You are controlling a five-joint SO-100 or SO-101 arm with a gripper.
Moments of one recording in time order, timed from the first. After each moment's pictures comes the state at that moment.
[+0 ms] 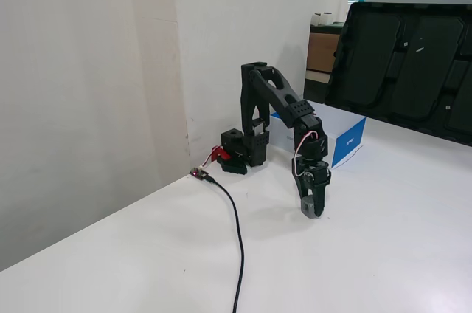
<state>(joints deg) 4.2 86.7 119.0 50.3 23.2</state>
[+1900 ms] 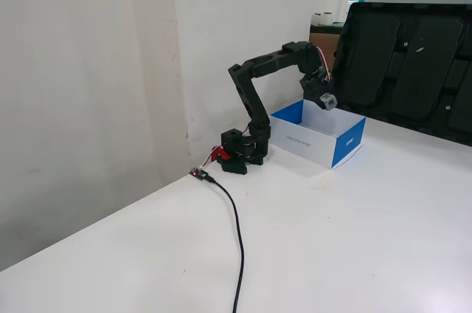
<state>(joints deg) -72.2 104.9 95.9 76.1 16.0</state>
